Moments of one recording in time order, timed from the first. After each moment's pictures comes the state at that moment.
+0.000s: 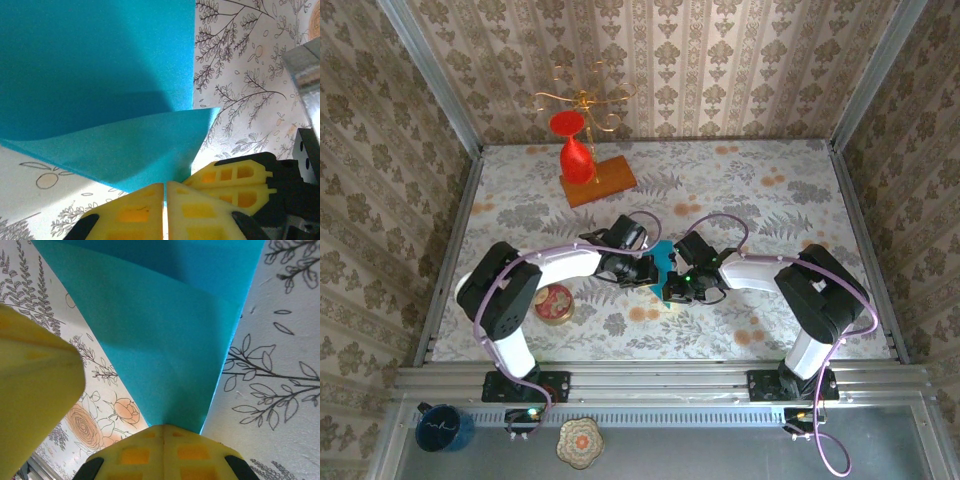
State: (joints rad) left arm -0.76 1.75 0.98 -0.32 0.45 -0.71; right arm 0.65 1.71 0.82 -0.25 -0.41 0.69
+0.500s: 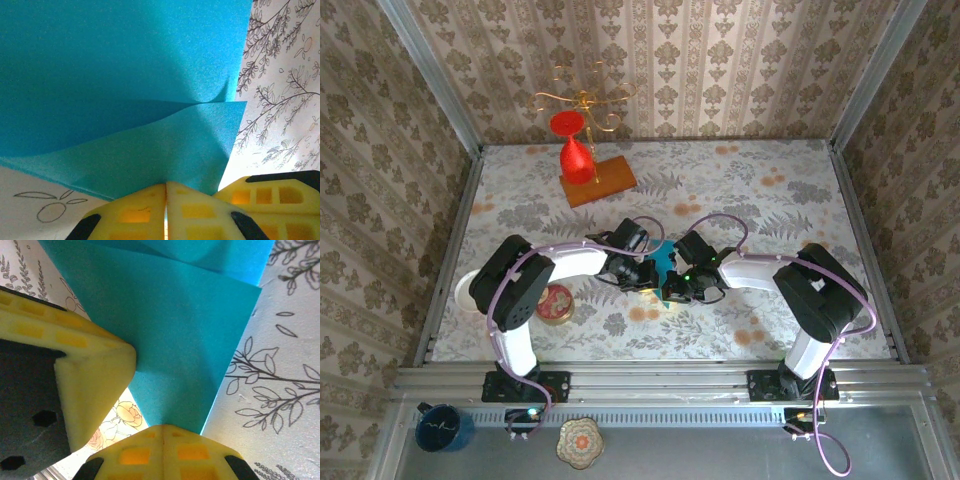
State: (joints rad) left arm -0.76 1.82 0.99 -0.32 0.46 -0.71; right arm 0.65 1.72 0.82 -0.25 -0.42 0.71
